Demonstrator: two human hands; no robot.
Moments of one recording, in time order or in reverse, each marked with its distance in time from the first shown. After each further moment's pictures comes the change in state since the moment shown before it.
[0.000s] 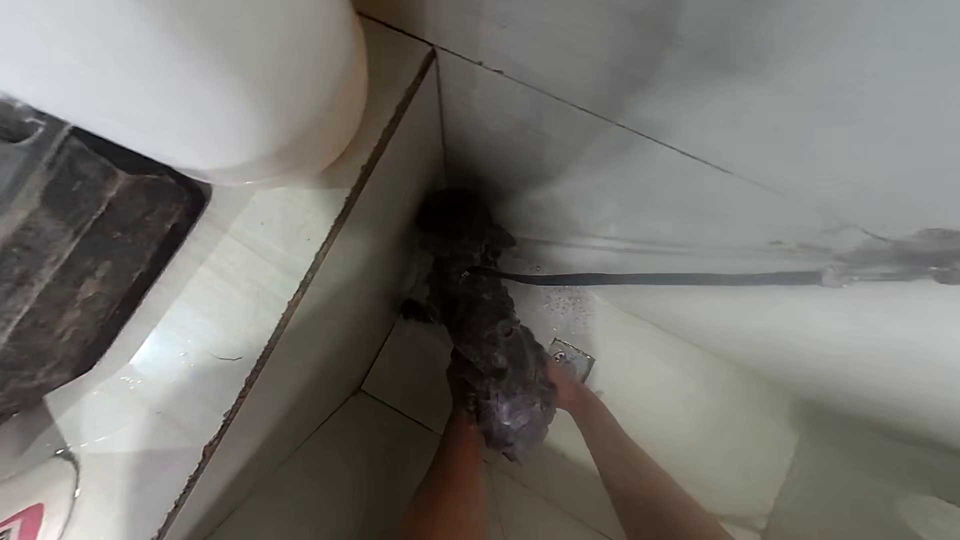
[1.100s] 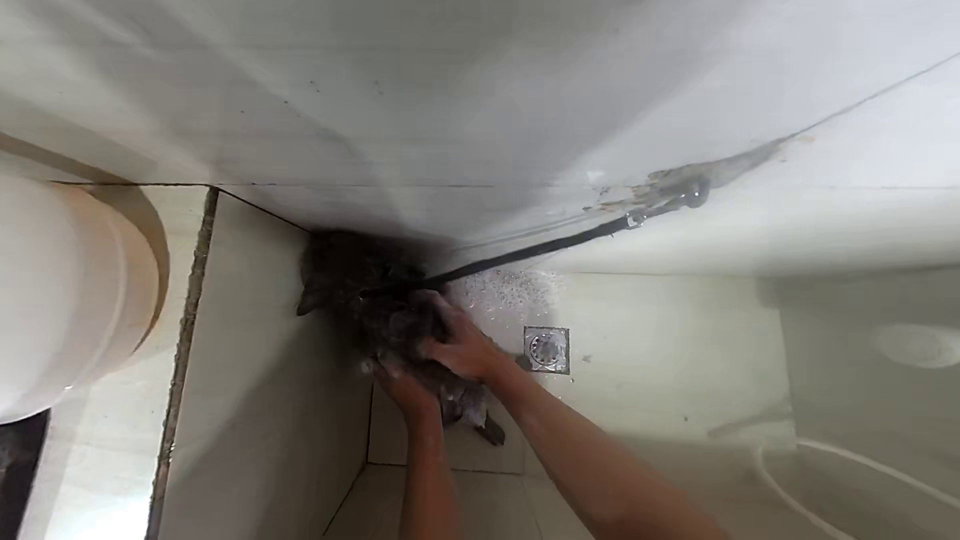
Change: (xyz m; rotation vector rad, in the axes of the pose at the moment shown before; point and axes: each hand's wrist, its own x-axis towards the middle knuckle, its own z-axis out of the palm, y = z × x) left_hand -0.012 0.067 0.011 -0.155 0.041 0.814; right_hand -0.006 -0.090 0.061 -0.368 0.089 -1.061
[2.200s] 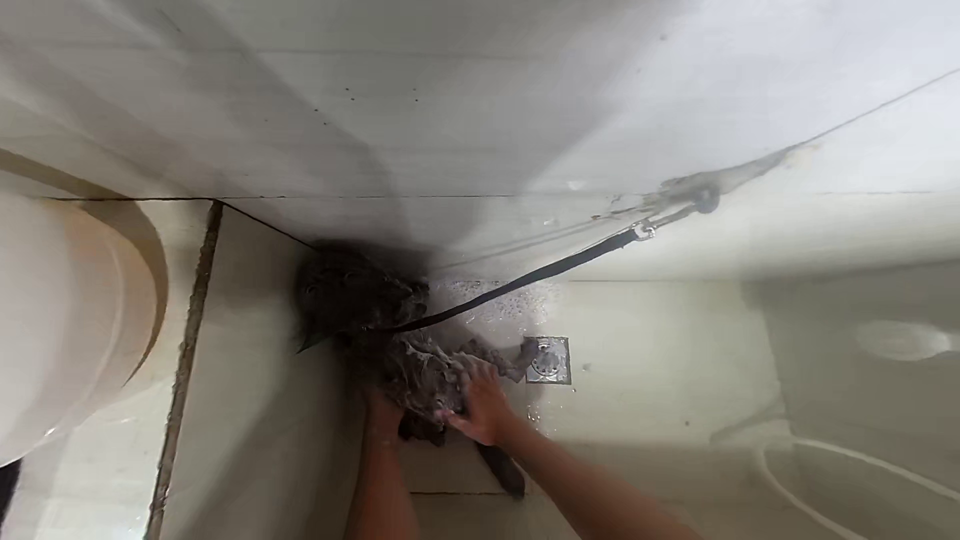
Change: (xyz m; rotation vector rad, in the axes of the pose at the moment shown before) left_hand 0.074 -0.043 -0.048 -0.111 -0.197 -0.509; right_hand -0.081 0.099 0.046 -0.609 -0.123 0.292
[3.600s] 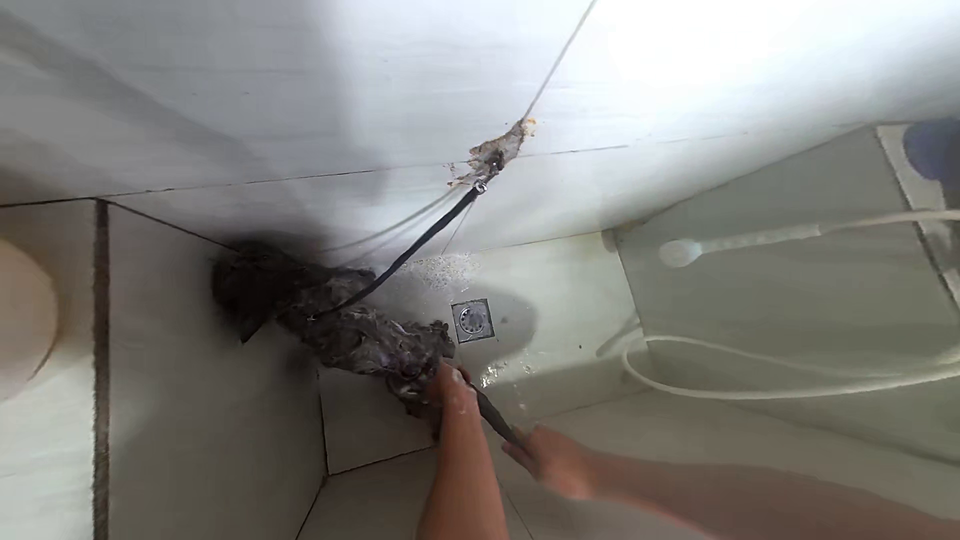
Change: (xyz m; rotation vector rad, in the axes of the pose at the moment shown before) left_hand -0.145 -0.136 0.112 0.367 0.295 -0.393; right_hand -0.240 0.008 -0.109 0.087 -0.588 0.413
